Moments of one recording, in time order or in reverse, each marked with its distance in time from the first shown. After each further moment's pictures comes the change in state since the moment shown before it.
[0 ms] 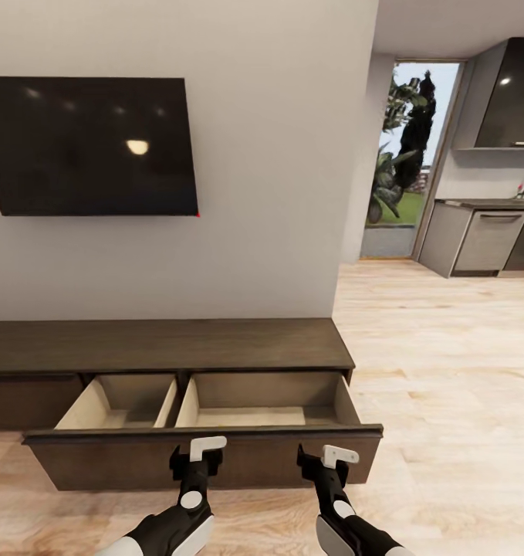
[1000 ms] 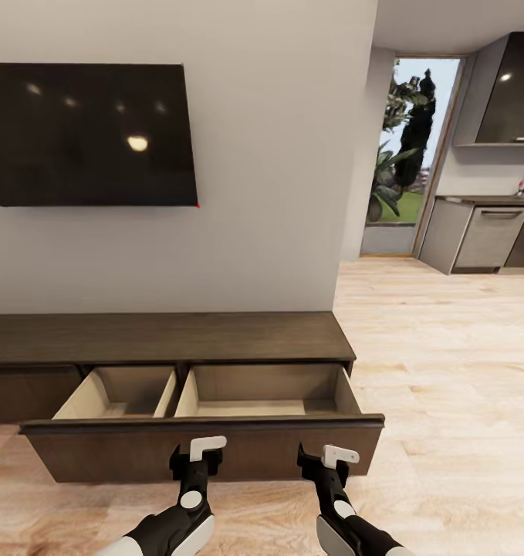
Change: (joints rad) left arm 0.000 0.000 0.002 0.000 0.000 0.000 -0.004; right arm 0.000 -0.001 -0.001 0.000 -0.001 0.002 0.000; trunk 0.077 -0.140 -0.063
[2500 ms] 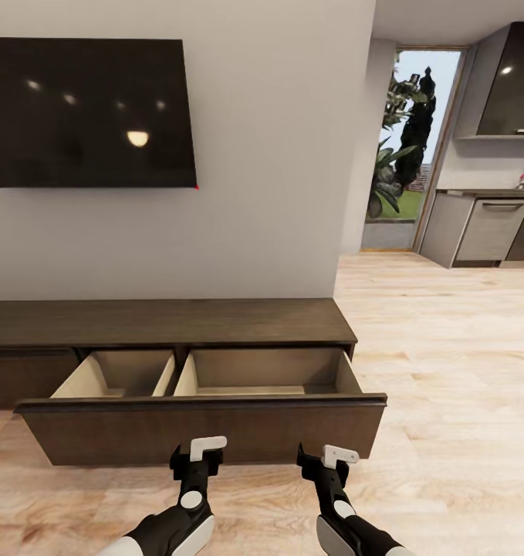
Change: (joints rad) left arm 0.000 0.000 -0.001 0.000 0.000 0.001 -0.002; right arm 0.000 0.000 0.000 0.000 0.001 0.002 0.001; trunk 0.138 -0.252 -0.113
